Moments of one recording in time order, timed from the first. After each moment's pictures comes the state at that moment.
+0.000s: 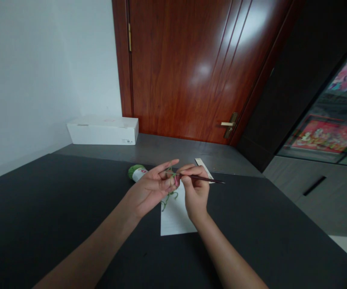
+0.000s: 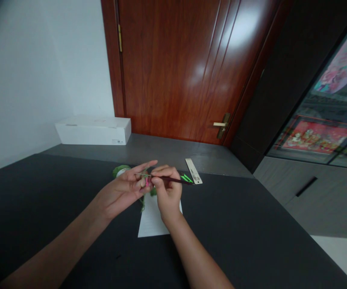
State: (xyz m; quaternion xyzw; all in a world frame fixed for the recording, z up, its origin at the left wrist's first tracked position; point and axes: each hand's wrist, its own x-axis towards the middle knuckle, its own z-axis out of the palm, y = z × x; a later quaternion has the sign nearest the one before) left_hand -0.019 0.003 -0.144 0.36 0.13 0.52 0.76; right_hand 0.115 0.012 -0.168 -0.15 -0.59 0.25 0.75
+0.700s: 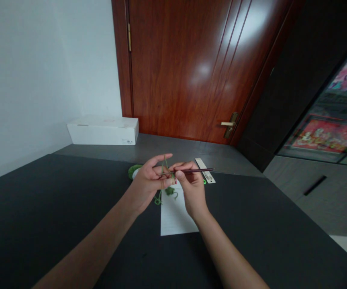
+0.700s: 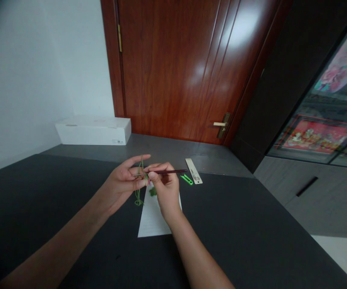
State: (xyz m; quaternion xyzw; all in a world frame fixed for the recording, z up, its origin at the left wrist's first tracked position) left_hand -0.023 0.003 -0.140 0.49 0.22 0.57 0.62; right_hand 0.109 0.013 -0.161 -0.16 -0.51 0.48 0.70
